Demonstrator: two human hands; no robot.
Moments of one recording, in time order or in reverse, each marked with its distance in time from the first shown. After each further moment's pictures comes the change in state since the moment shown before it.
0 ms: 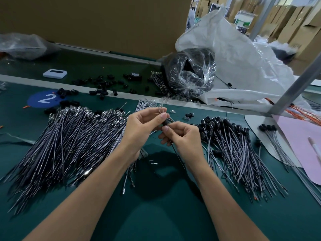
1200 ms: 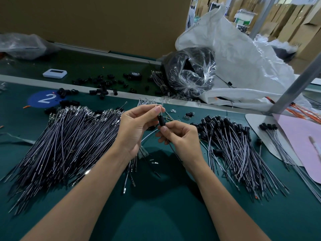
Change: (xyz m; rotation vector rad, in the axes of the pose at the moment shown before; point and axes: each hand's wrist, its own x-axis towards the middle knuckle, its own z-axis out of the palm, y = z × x) left_hand -0.002 0.010 -0.005 -0.162 0.026 0.009; right_hand -0.002 0.001 0.003 0.053 -0.043 -0.045
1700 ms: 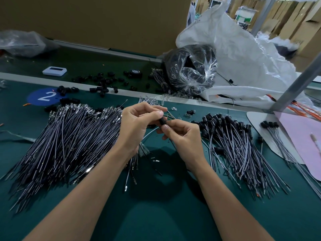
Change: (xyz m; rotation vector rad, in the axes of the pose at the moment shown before) left_hand 0.001 -0.004 -0.002 0.172 -0.023 0.123; right_hand -0.002 0.001 0.000 -0.033 0.015 -0.070
